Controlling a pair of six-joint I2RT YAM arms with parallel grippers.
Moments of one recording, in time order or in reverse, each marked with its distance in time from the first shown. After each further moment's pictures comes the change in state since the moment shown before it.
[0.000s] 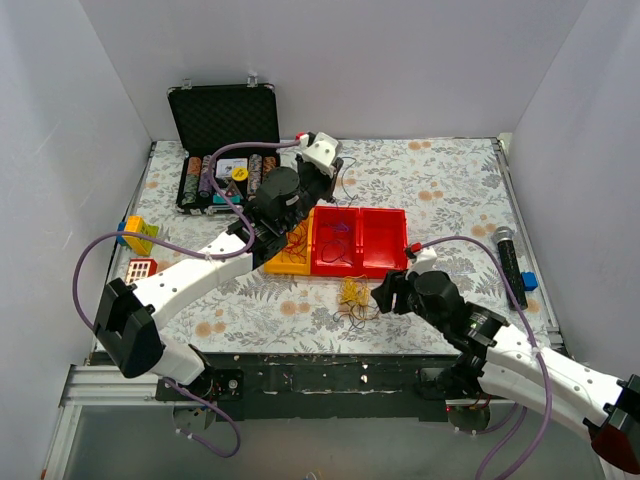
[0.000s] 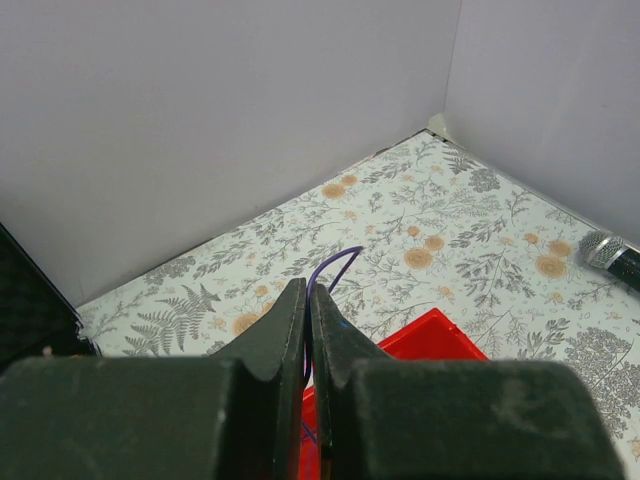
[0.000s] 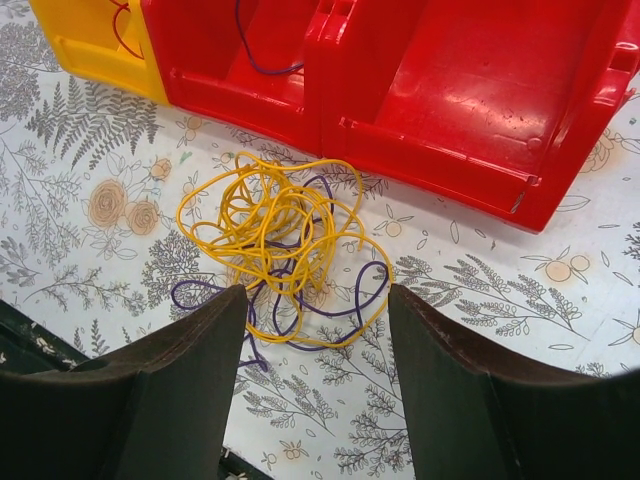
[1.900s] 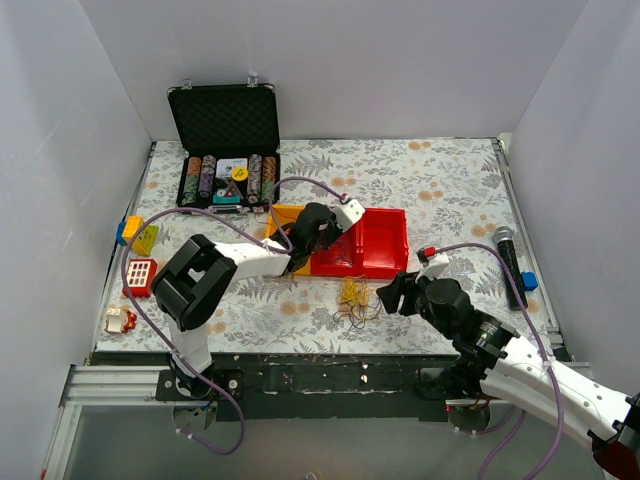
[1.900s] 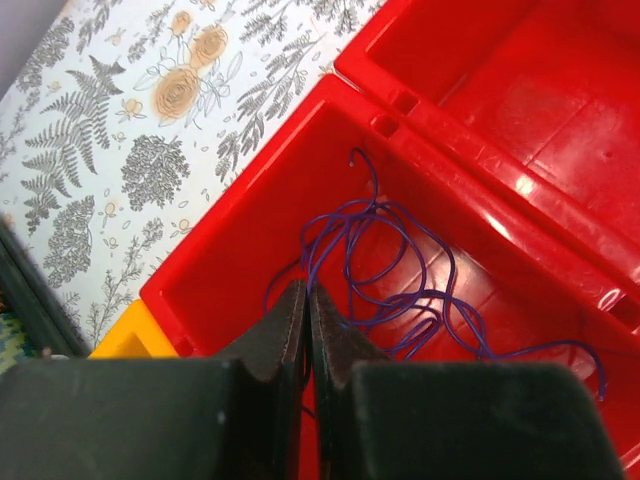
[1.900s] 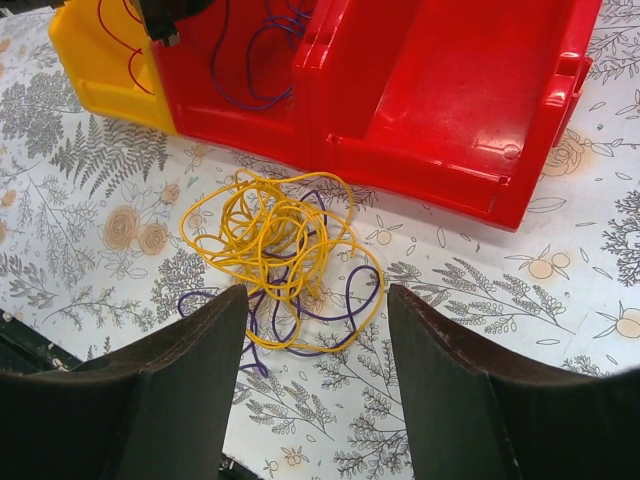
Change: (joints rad) left arm 0.039 0.380 -0.197 0.061 0.063 0.273; right arm 0.000 -0.144 -0.050 -0.018 0.046 0.029
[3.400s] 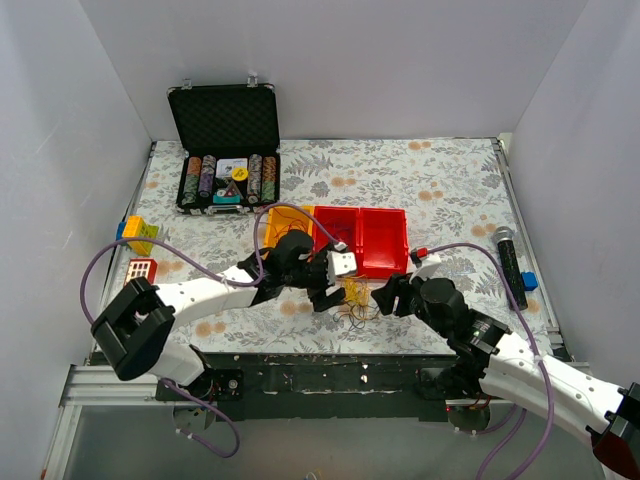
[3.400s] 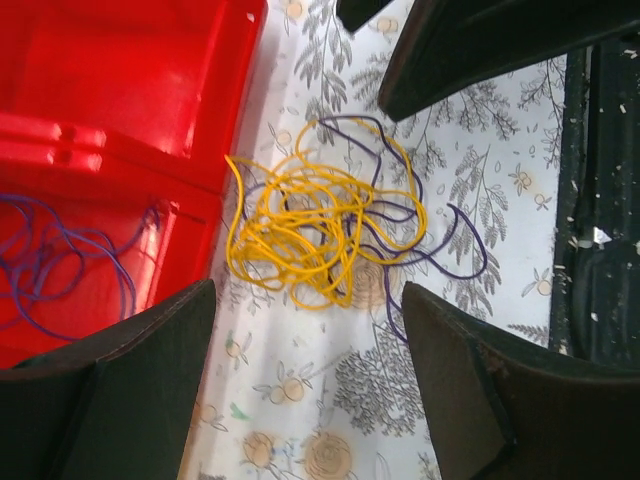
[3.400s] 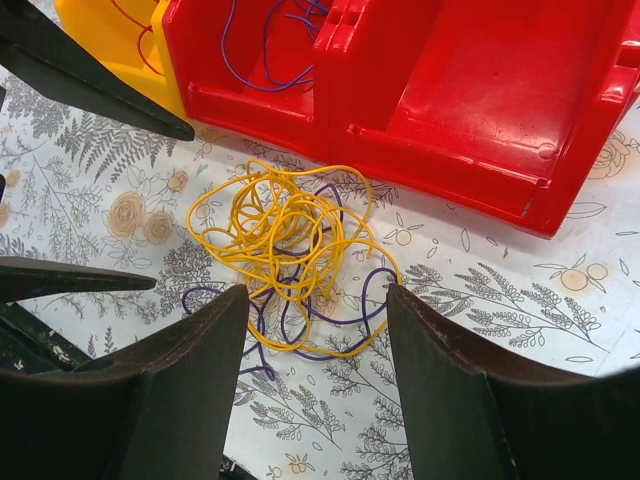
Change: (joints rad) left arm -0.095 -0.394 -0.244 -0.357 0.589 0.015; right arm 0.000 0.066 -0.032 0.096 -0.050 -0.012
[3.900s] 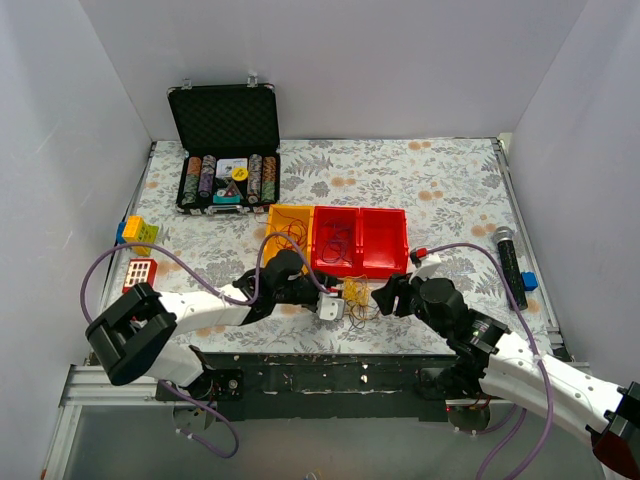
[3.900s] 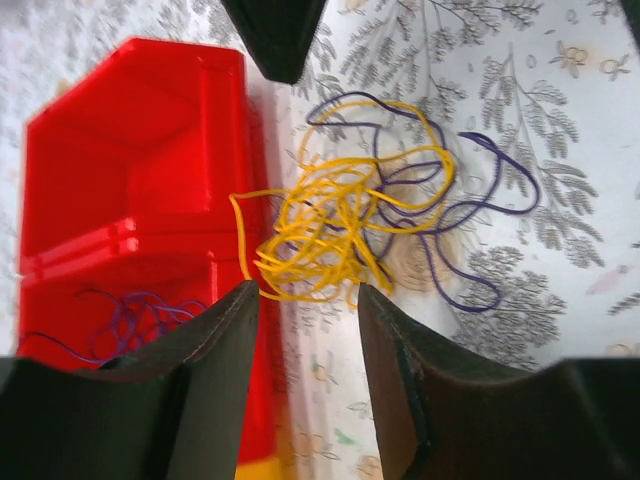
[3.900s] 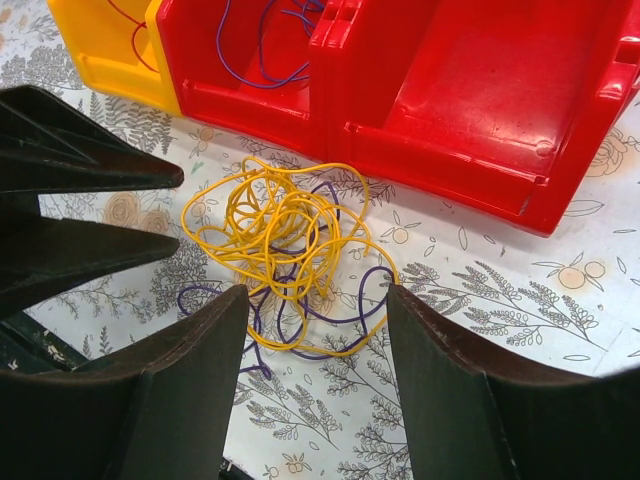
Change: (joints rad) left arm -0.024 -0.047 -0.222 0.296 0.036 0.500; right arm -0.002 -0.002 -0.002 0.001 0.003 -0.001
